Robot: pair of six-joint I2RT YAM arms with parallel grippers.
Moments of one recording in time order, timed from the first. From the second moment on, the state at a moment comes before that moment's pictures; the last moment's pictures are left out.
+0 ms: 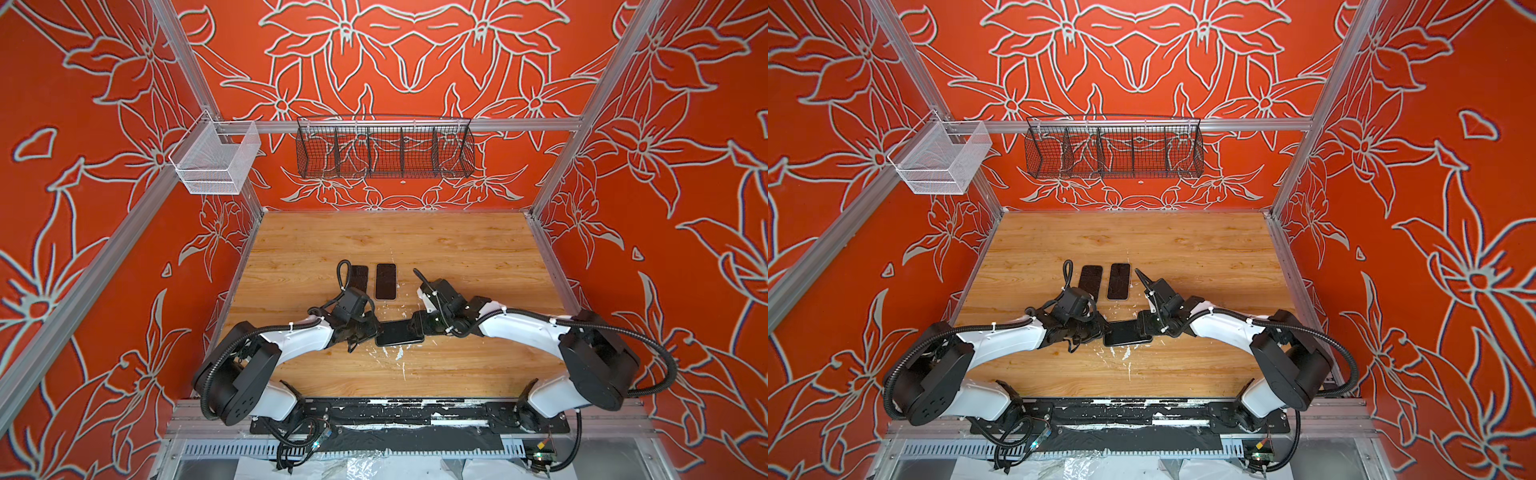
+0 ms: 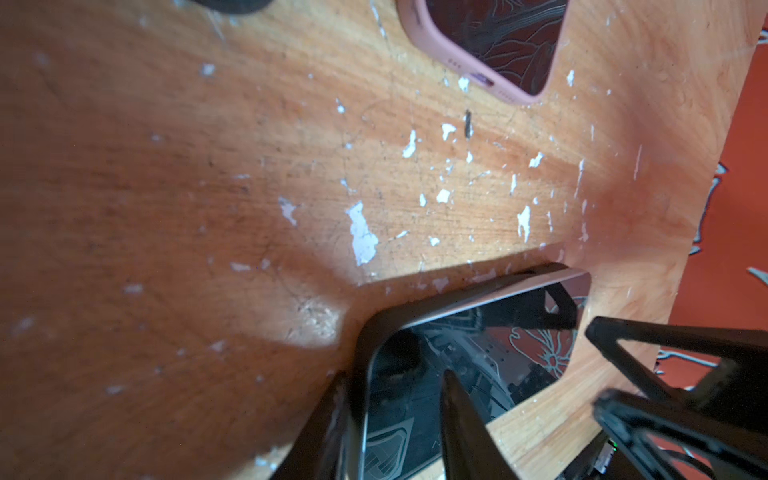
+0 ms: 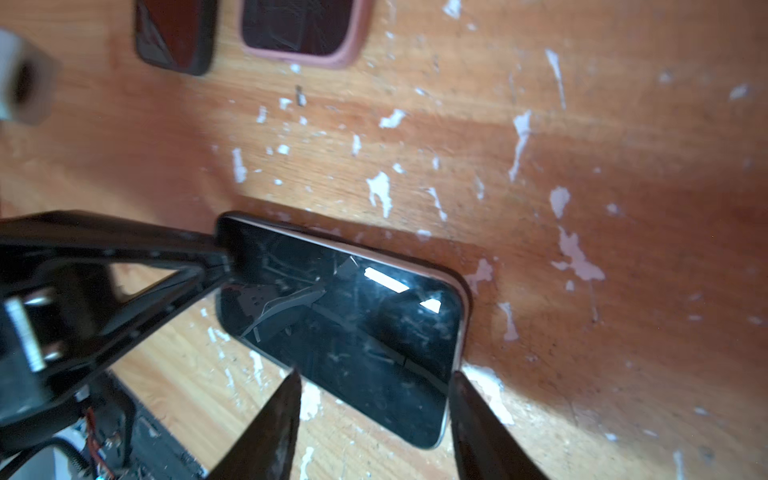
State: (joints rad) left arm -0.56 1.43 0.56 -0.12 0.26 -0.94; right arm 0.74 1.50 0.80 -0.31 -0.22 0.66
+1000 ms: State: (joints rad) left arm -0.54 1.43 0.55 -0.07 0.30 -0.92; right arm 0.63 1.58 0.63 0.07 -0.55 0.76
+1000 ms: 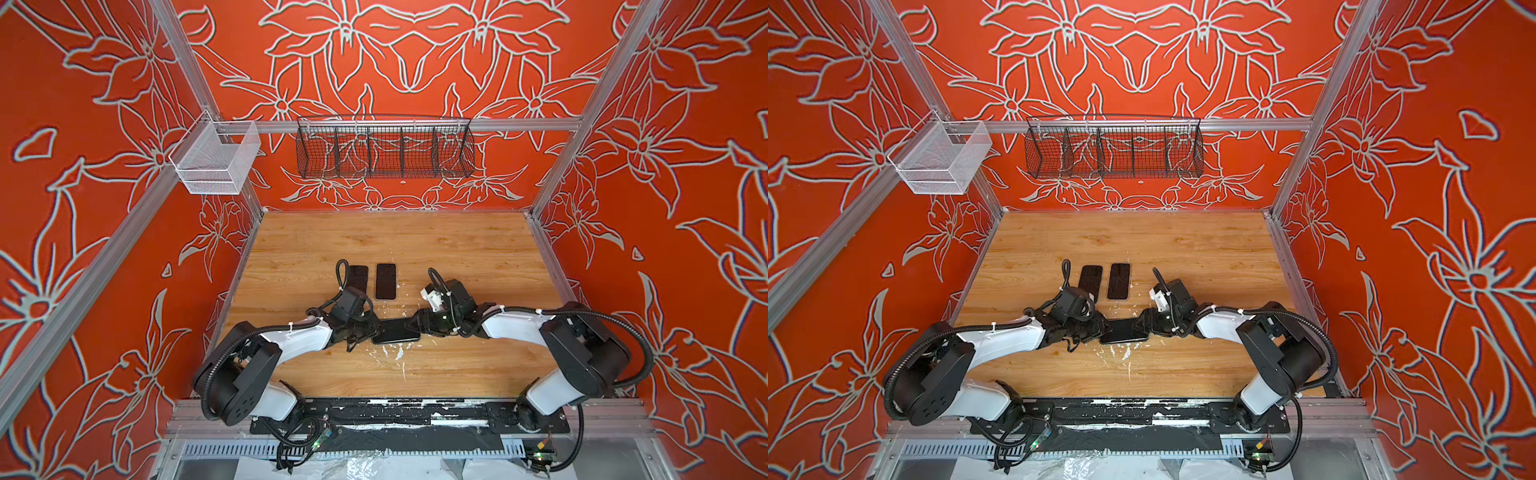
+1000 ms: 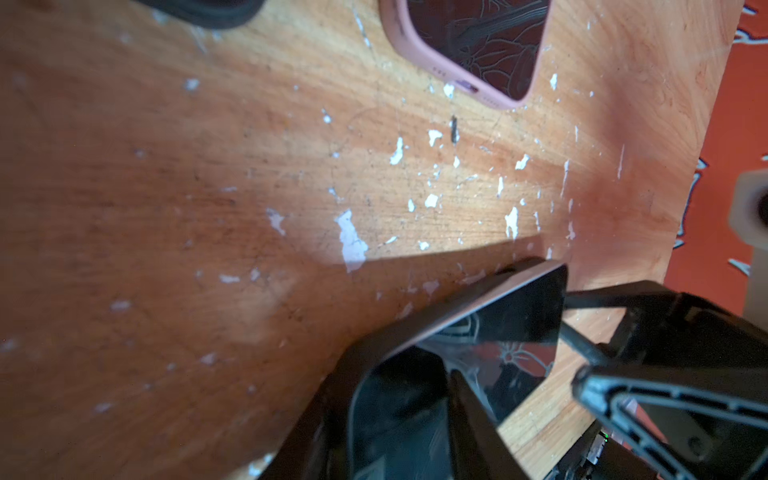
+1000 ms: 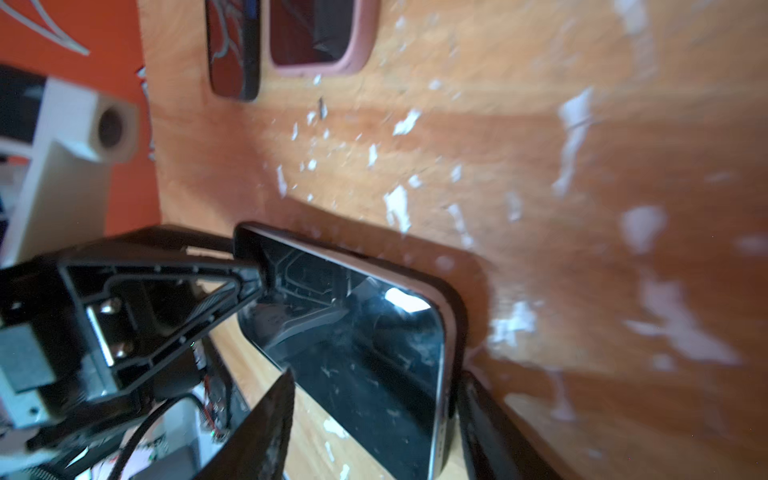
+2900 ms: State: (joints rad) left arm -0.54 1.28 0.49 0.05 0.43 -0.97; right arm 0.65 1.67 0.57 0.32 -0.69 0.87
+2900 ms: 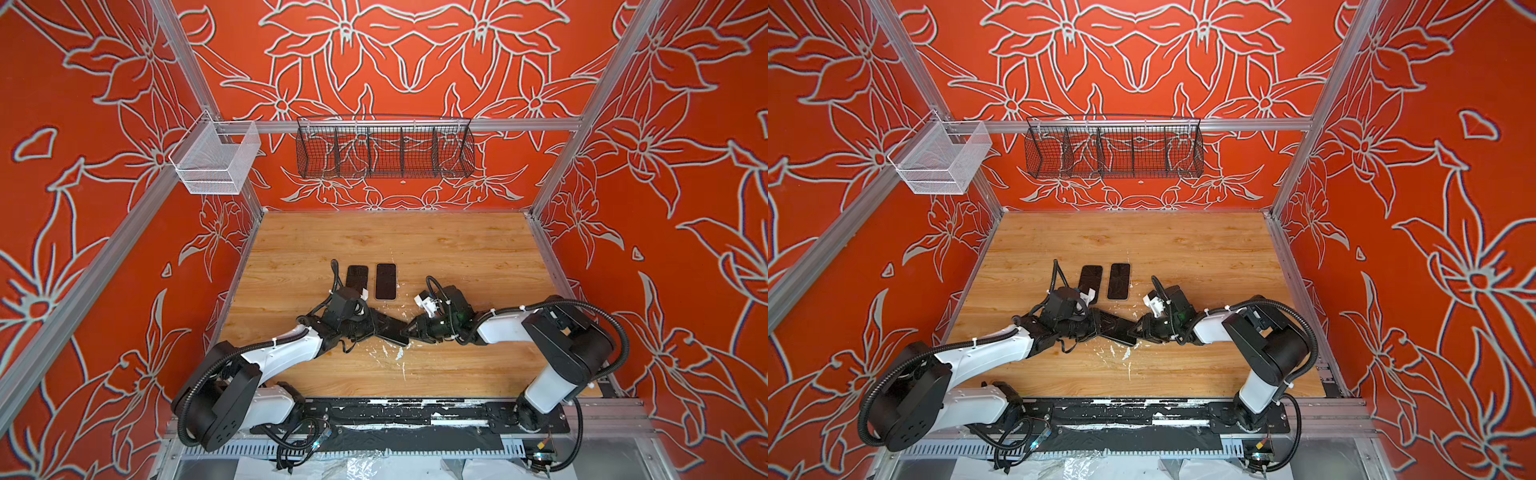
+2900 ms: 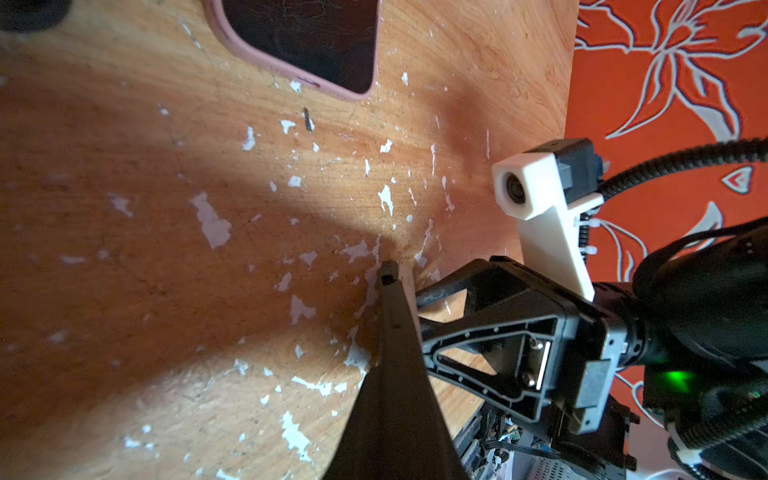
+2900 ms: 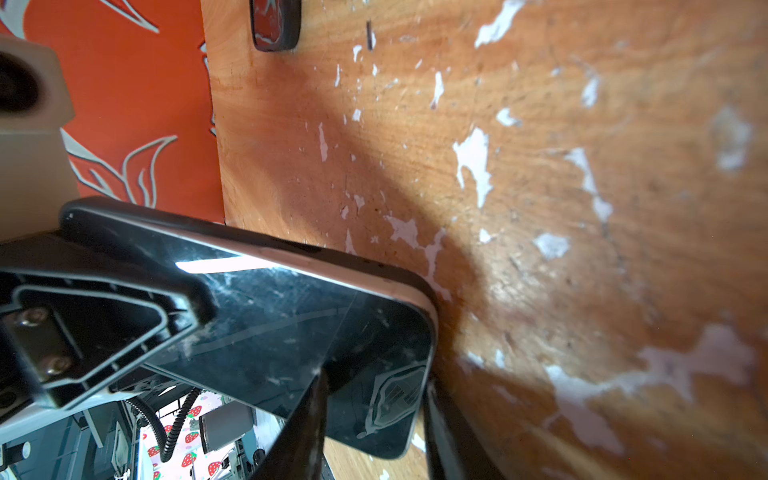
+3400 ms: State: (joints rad) left arm -0.52 1.15 0.62 0.02 0.41 -1.08; right arm 0.53 1.21 0.59 0.23 -0.64 0.98
